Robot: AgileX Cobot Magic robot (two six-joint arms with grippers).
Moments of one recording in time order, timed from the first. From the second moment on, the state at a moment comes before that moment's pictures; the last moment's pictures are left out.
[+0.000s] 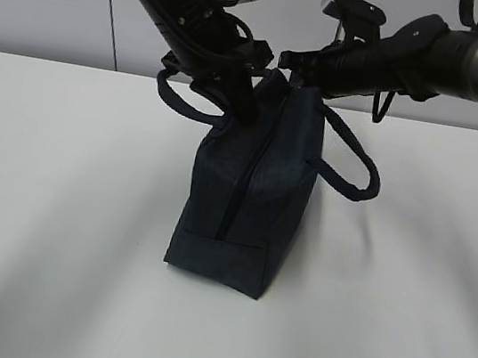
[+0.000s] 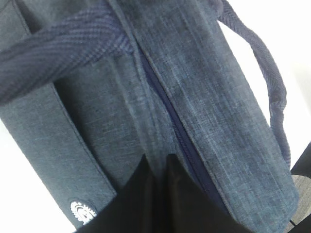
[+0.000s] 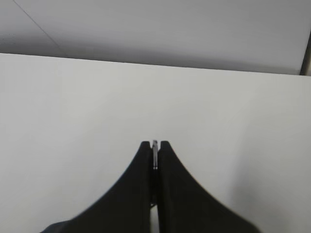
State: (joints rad) left arm -0.45 2.19 -2.01 -0.58 1.19 0.26; right arm 0.21 2.28 -1.82 0.83 0.33 -0.58
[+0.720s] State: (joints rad) left arm -0.45 2.19 -2.01 -0.57 1.22 0.20; right arm 0.20 2.27 -1.93 0.80 0.50 -0.60
